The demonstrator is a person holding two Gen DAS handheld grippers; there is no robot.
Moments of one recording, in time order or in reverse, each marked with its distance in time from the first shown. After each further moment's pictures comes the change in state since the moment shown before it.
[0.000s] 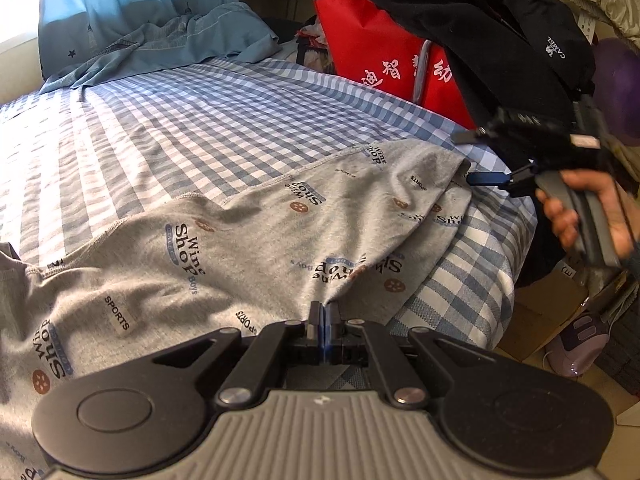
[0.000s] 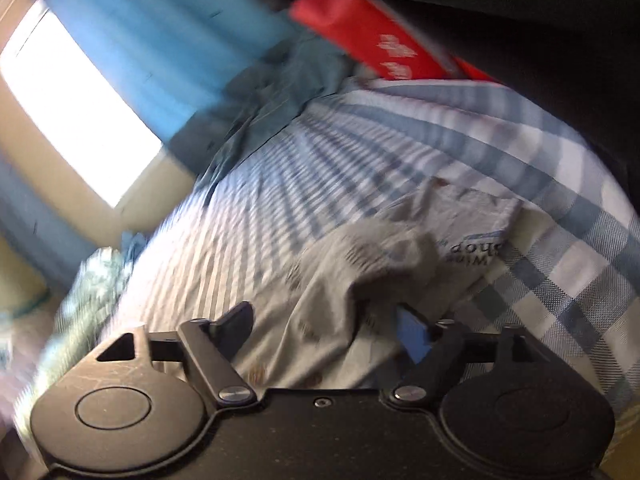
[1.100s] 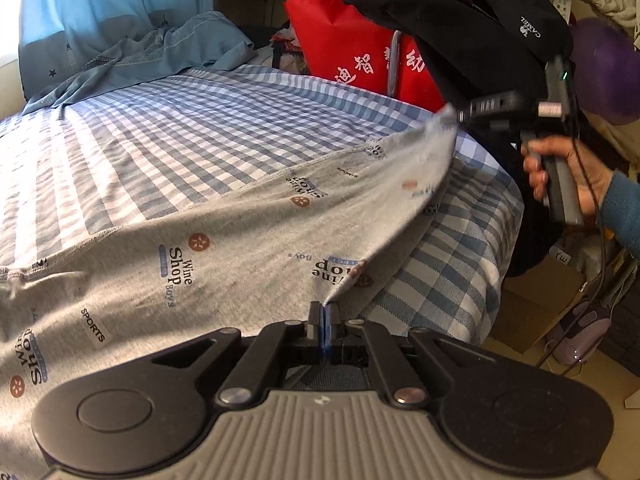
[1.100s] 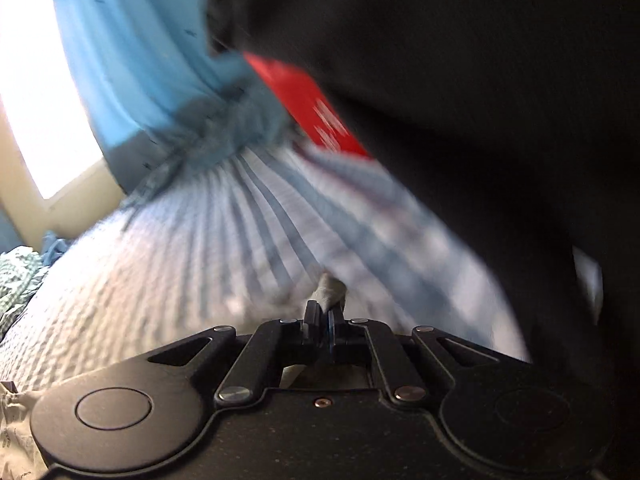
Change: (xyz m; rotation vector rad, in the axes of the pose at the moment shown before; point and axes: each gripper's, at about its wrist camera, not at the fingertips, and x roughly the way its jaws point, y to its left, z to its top) left arm 0.014 -0.028 -0.010 0.069 -0.021 -0.013; right arm 0.003 -0.021 0.032 -0.302 -0.198 -0.212
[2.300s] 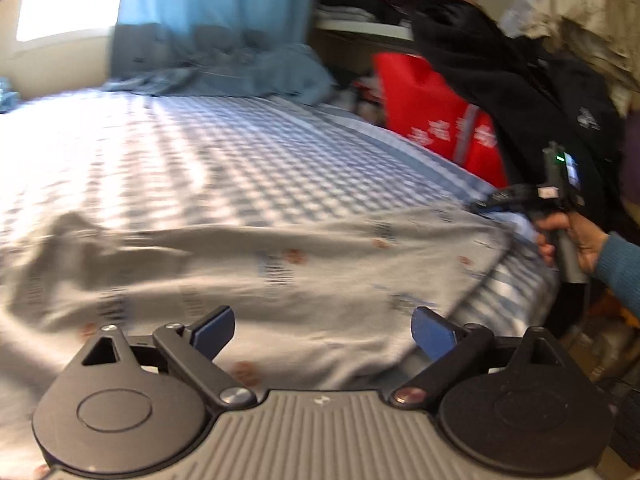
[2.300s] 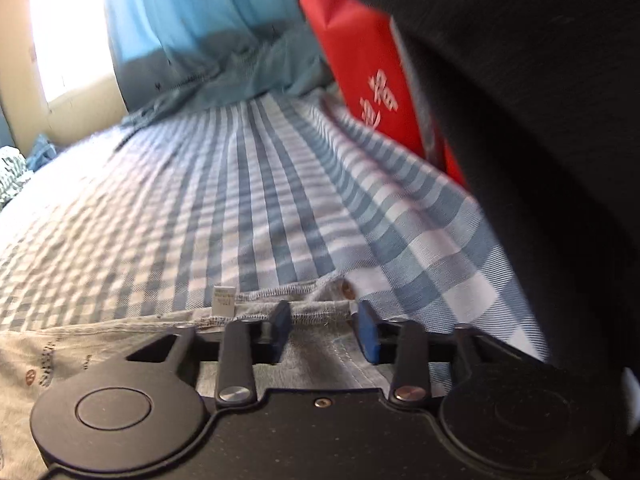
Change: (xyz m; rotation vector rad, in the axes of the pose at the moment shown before) left arm -0.052 0.042 -0.021 -0.236 -0.148 0.148; right arm 0.063 0.027 0.013 -0.224 0.194 -0.070
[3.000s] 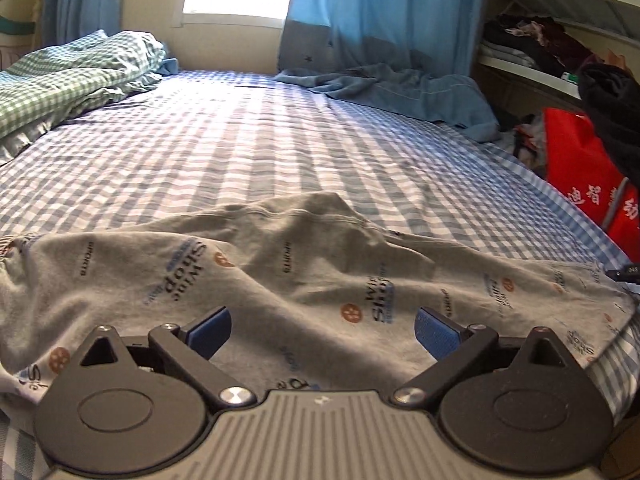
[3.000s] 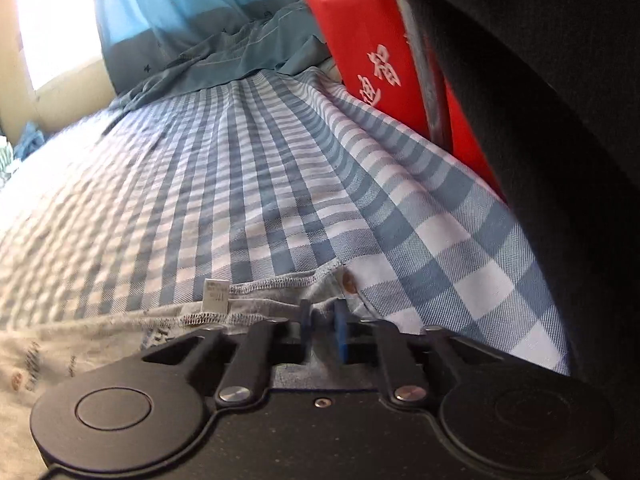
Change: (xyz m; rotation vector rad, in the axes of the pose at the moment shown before) left arm -0.049 0.115 -0.016 -0.256 -0.047 0.342; right arm 0.013 0.010 0.002 -0.021 0.037 -0.039
